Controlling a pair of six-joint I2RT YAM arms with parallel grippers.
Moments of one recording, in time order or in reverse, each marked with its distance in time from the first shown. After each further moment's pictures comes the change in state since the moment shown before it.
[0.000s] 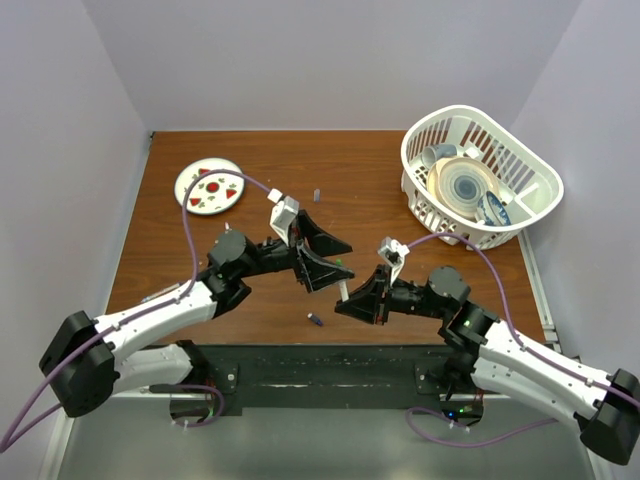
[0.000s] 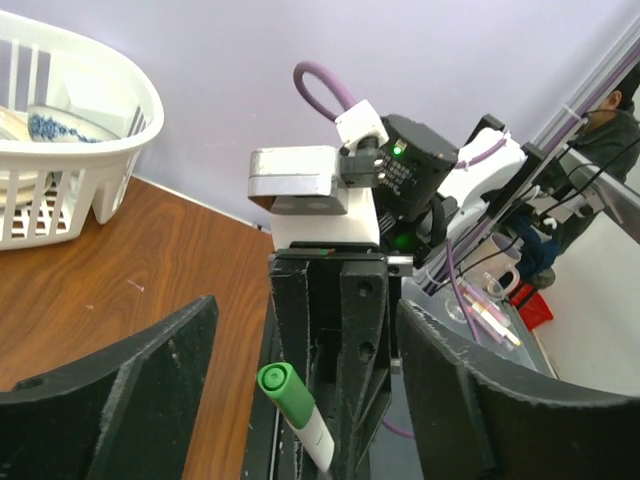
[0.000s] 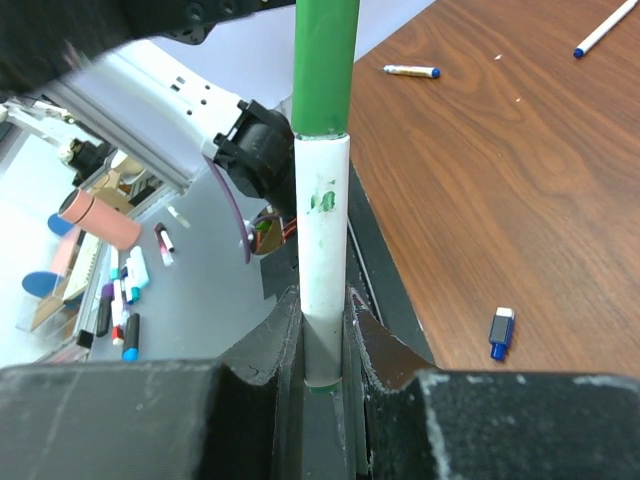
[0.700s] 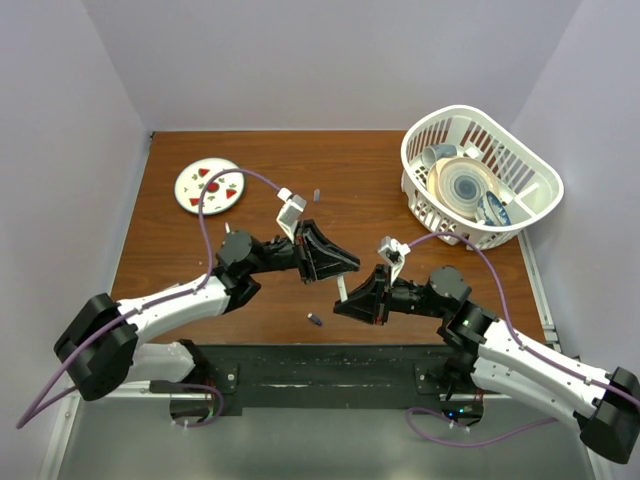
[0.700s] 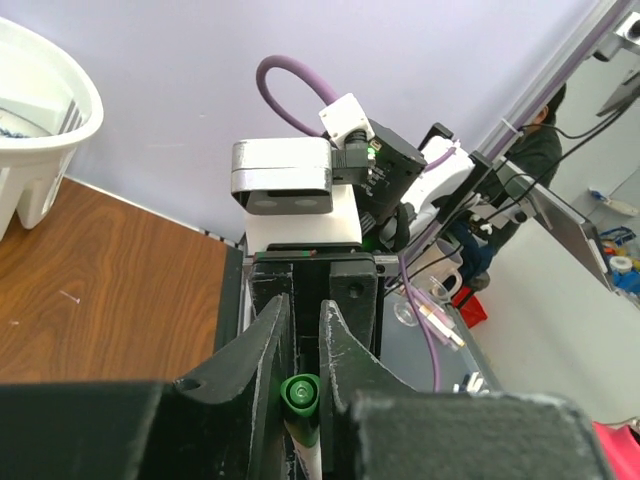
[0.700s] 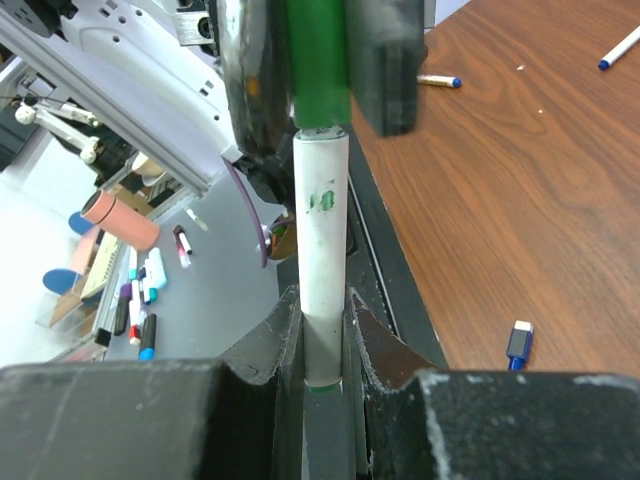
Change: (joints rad) left arm 0.000 0.126 -0.006 0.209 0.080 -0.153; right arm 0.000 0.014 0.000 0.051 -0.027 0.032
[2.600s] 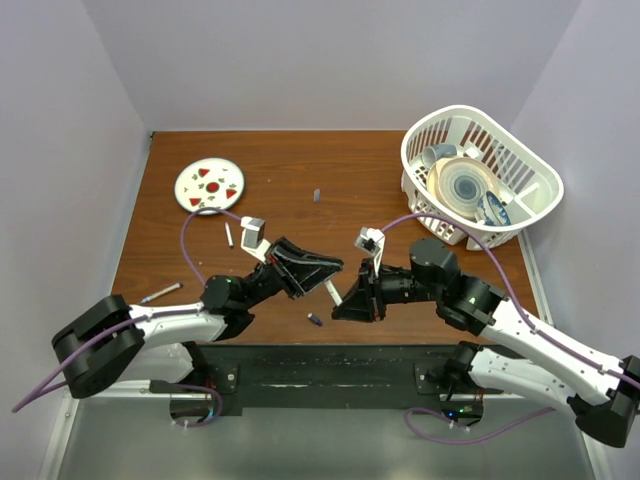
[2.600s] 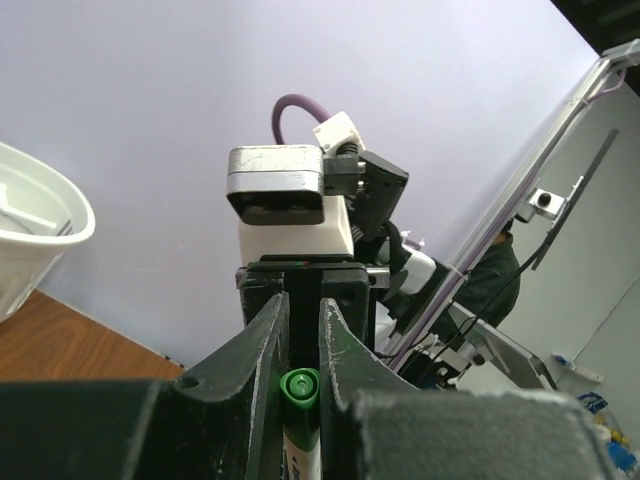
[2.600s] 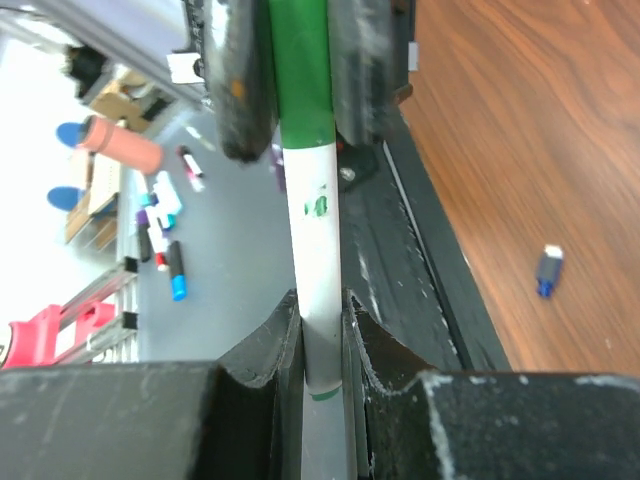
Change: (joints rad) left arm -0.144 -0.018 -0.285 0.509 -0.405 -0.169; right arm 0.027 0.146 0.393 -0.546 -0.046 -0.110
